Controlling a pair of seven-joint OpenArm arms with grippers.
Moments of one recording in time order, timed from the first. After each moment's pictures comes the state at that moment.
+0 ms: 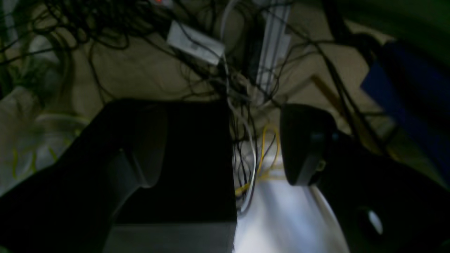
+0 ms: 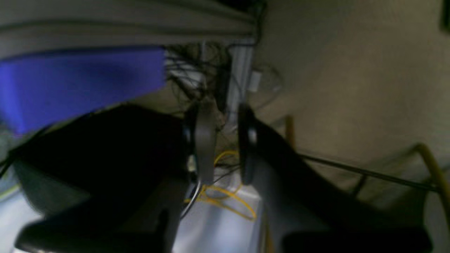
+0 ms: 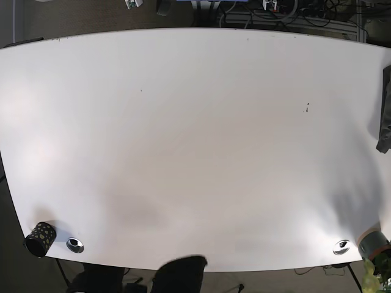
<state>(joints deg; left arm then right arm) 34.5 3.9 -8.6 54.4 3.8 -3.0 15.0 -33.7 8.1 5.9 52.9 1.1 28.2 -1.8</state>
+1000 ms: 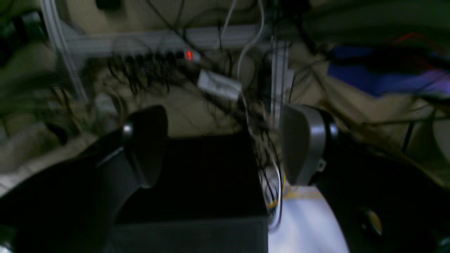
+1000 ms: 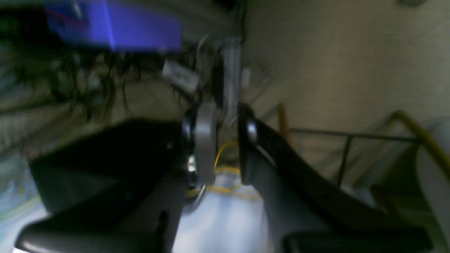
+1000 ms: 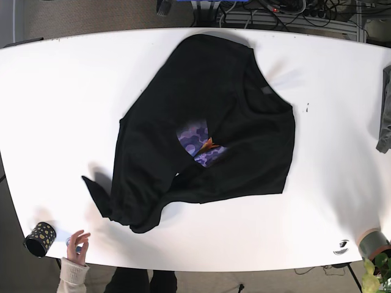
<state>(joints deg) 65.1 2.5 -8.6 102.7 3.7 -7.3 15.8 -66.1 8.6 14.7 88.9 12.7 27.8 -1.7</state>
